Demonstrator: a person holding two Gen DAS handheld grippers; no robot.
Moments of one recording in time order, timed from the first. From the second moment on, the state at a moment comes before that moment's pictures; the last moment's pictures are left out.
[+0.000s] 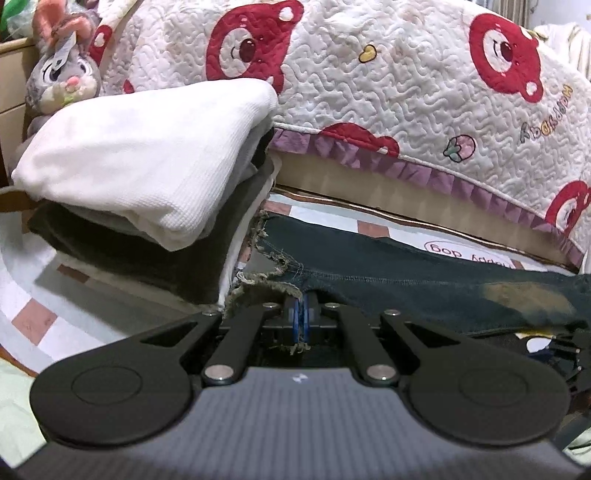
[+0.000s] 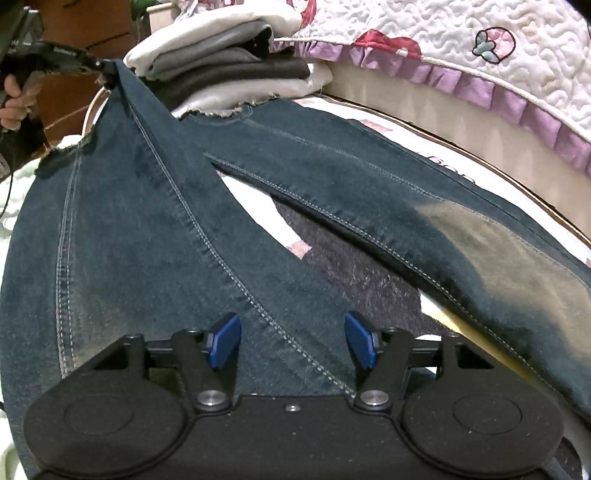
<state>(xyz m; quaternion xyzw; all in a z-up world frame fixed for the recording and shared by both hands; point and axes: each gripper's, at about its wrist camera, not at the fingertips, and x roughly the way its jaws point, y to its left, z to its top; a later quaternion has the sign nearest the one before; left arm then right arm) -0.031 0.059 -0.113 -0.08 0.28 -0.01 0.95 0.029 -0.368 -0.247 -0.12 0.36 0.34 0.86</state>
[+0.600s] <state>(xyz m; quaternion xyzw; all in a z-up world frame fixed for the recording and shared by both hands) -0.085 0.083 -0.118 -0.18 0.27 0.01 0.95 -0.020 -0.369 -0.201 -0.13 0.31 0.36 0.87</state>
